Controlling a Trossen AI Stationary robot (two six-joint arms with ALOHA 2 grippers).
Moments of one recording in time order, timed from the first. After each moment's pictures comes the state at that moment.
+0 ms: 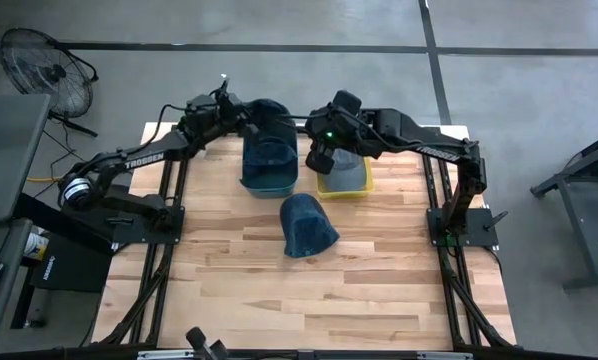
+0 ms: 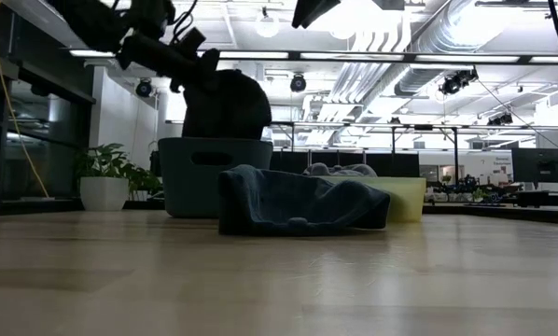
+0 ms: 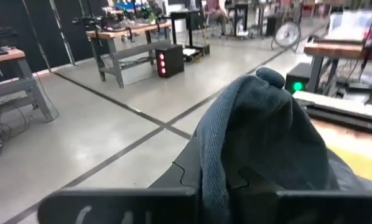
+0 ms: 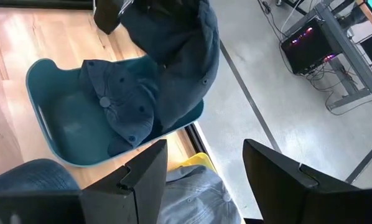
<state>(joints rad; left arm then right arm) 0.72 1.24 0.79 0.39 0.00 0.08 -0.14 1.82 2.15 -1.12 0.55 -0.04</state>
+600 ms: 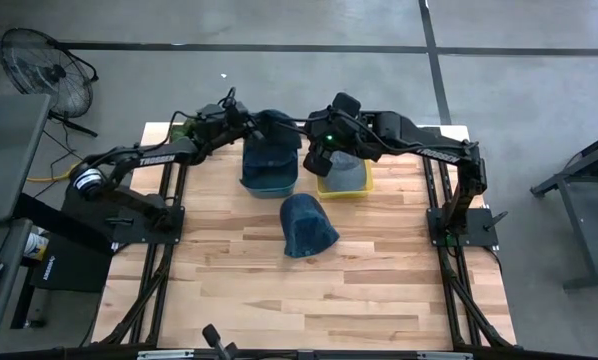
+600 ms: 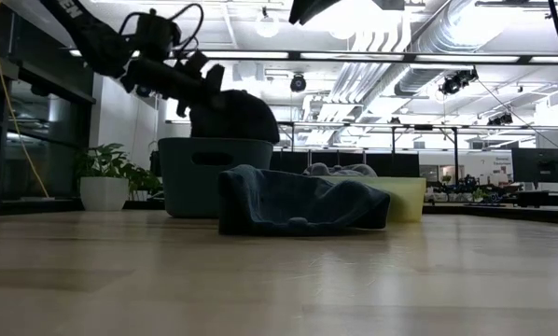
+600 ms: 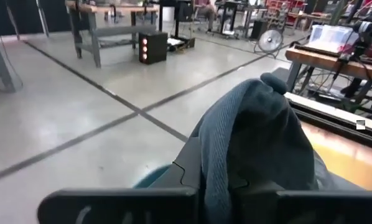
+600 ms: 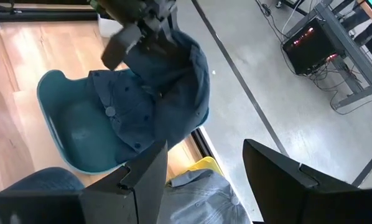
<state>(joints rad) 0.71 1.36 0.71 0.56 0.06 -0.08 -0.12 1.82 2.15 -1.10 0.56 0.00</state>
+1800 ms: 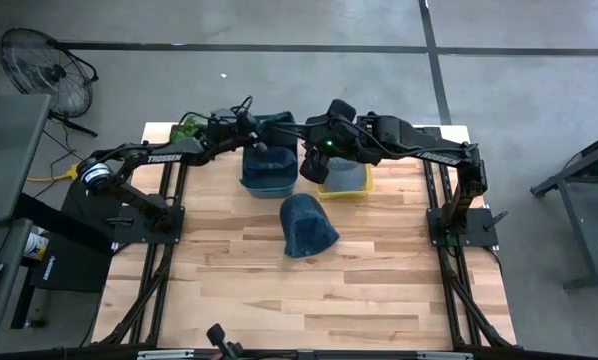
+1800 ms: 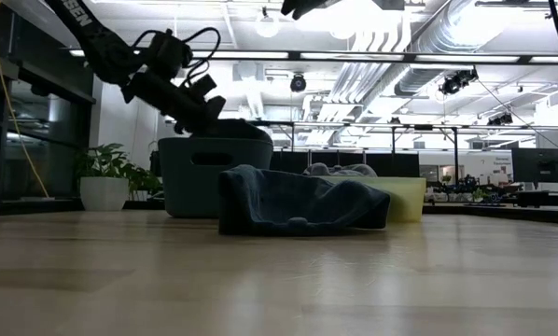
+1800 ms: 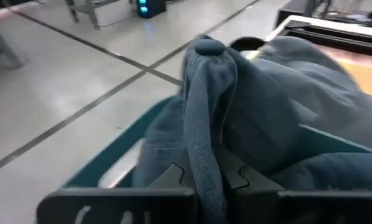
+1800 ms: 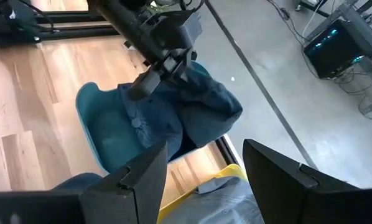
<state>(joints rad) 0.70 1.43 0.71 0.40 0.03 0.07 -0.09 1.82 2.15 -1.07 0.50 0.05</state>
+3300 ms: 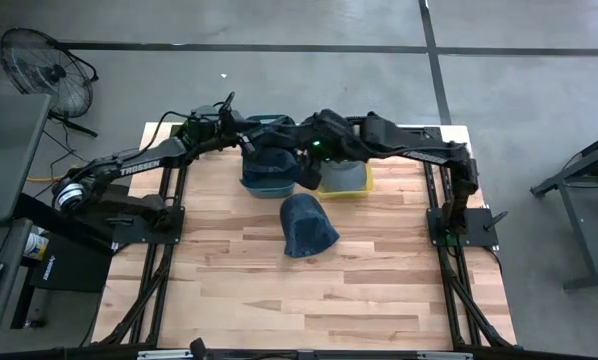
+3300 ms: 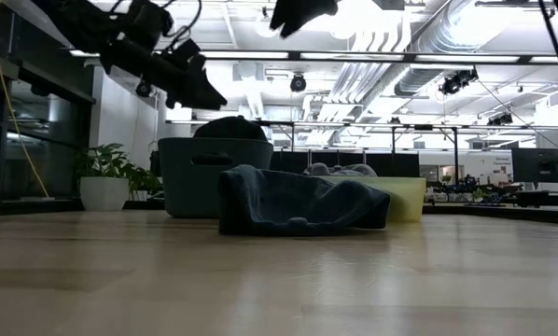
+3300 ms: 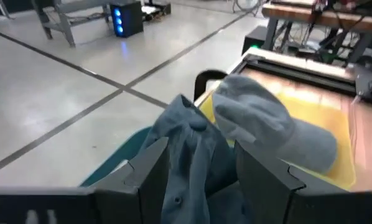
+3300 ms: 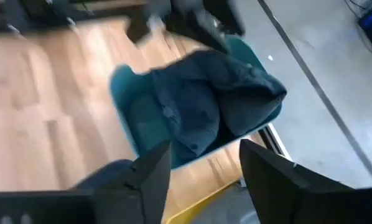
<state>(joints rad) 0.70 1.17 0.71 0.21 0.15 0.04 -0.11 1.89 2.14 -1.08 0.32 0.11</state>
